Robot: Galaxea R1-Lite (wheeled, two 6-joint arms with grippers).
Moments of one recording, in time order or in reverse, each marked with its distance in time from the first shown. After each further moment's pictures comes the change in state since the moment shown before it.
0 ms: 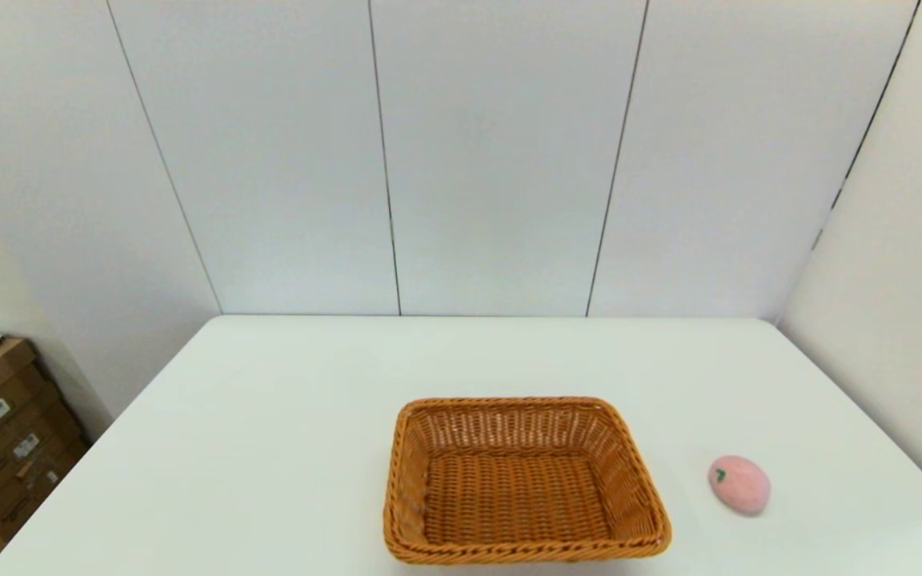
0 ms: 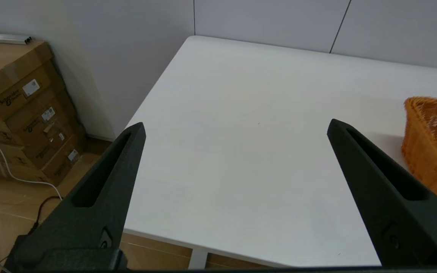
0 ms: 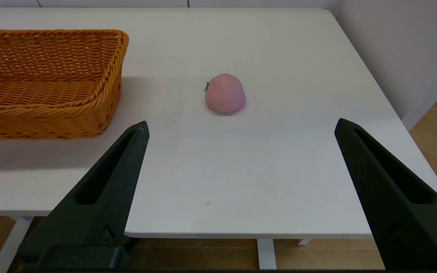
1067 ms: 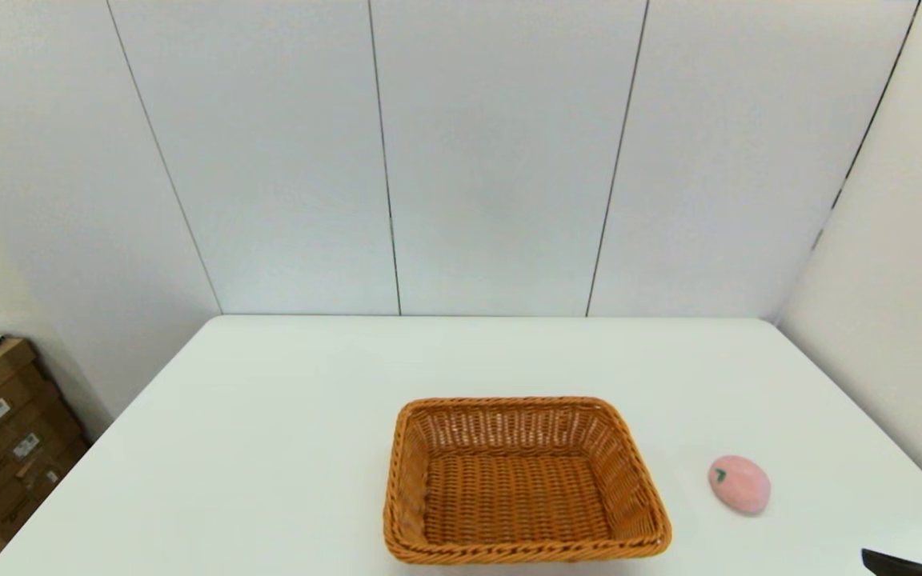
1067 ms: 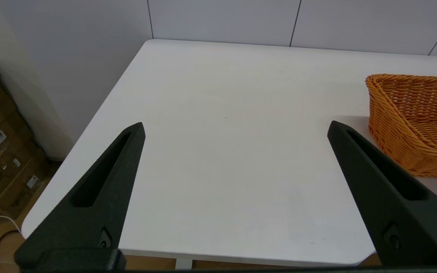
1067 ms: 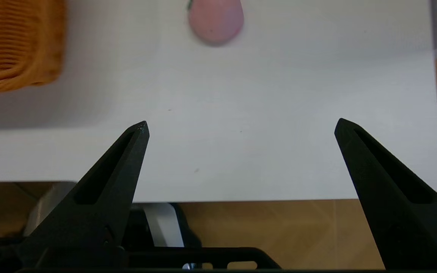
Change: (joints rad) left arm 0.001 -0.095 0.132 -0.090 -0.146 0.011; right arm 0.001 1.012 -0.251 -0.117 -0.049 -0.013
